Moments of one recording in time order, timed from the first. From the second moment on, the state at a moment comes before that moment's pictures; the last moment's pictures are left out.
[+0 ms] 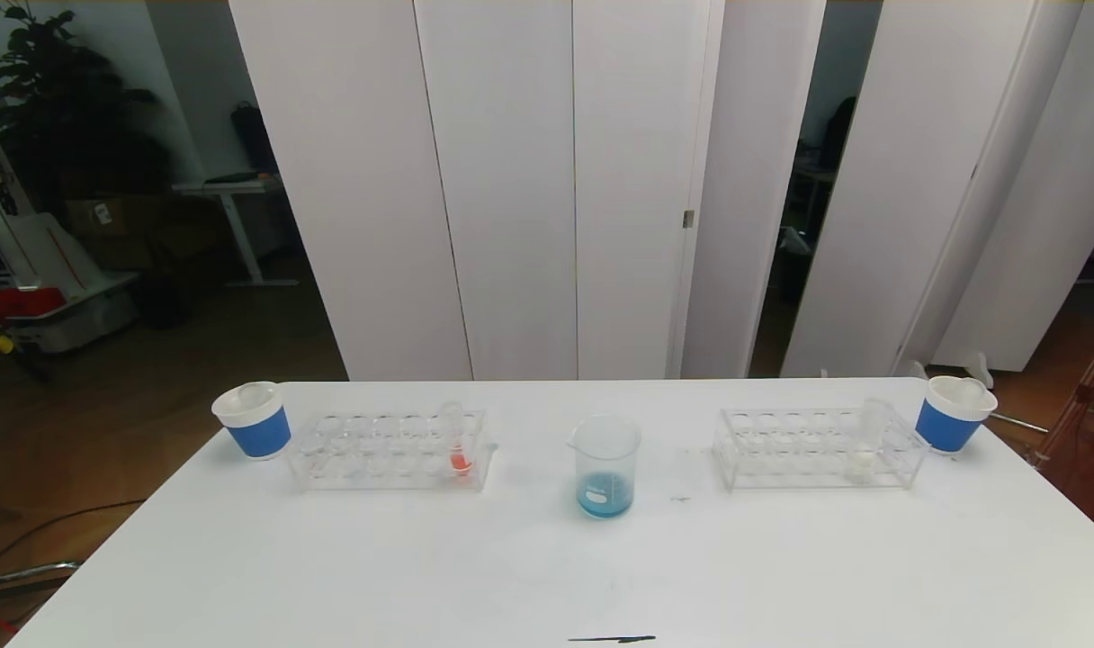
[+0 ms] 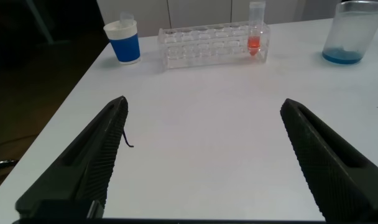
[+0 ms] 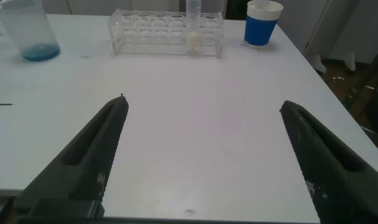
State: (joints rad) left arm 0.00 0.00 0.00 0.00 -0.01 0.08; right arm 0.00 0.00 -0.06 0.14 -0.01 0.00
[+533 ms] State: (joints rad) left arm 0.00 0.00 -0.06 0.01 -0.02 0.08; right arm 0.00 0.00 -0.06 0.14 -0.01 0.00
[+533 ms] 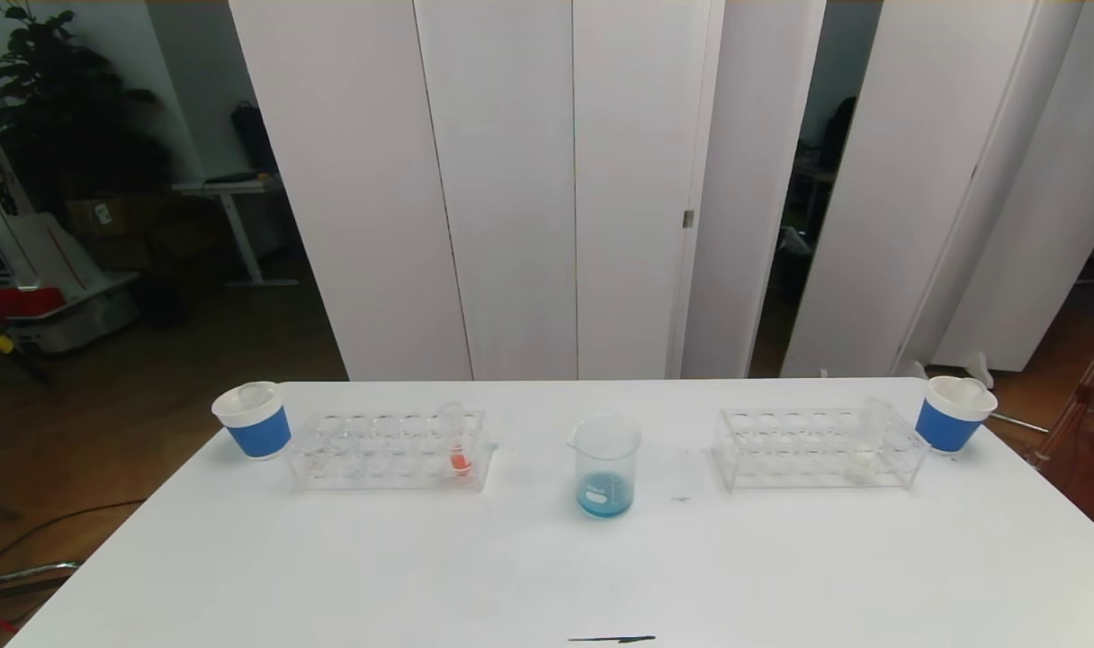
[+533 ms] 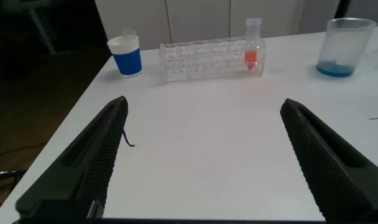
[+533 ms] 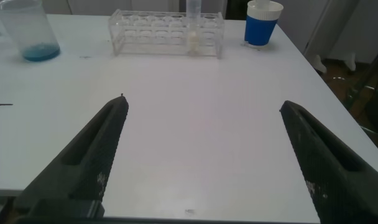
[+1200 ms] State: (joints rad) left arm 0.00 0.37 -0.51 0.02 -0.04 0.04; right arm 0.00 0.00 -0.06 0.14 -0.01 0.00
